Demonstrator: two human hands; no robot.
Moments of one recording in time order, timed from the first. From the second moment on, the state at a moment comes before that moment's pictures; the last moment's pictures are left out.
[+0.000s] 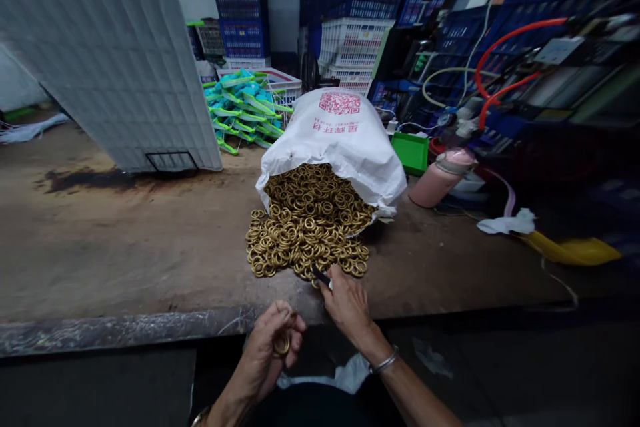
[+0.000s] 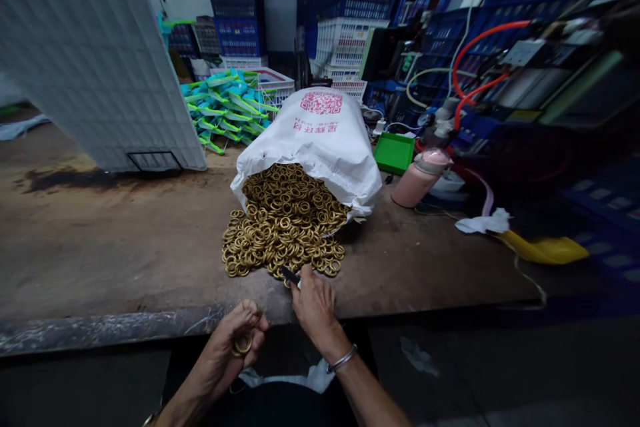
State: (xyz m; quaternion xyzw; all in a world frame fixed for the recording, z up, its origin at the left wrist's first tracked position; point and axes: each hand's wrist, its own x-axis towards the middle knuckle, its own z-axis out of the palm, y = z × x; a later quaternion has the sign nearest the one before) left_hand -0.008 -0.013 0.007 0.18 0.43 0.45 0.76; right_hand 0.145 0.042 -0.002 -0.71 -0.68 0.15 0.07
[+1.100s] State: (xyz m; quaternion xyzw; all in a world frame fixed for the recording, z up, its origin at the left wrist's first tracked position) left_hand -0.006 -0.010 -0.008 0.33 0.49 0.41 0.69; right_hand 0.121 0.025 -0.001 -0.54 -0.63 0.48 0.29
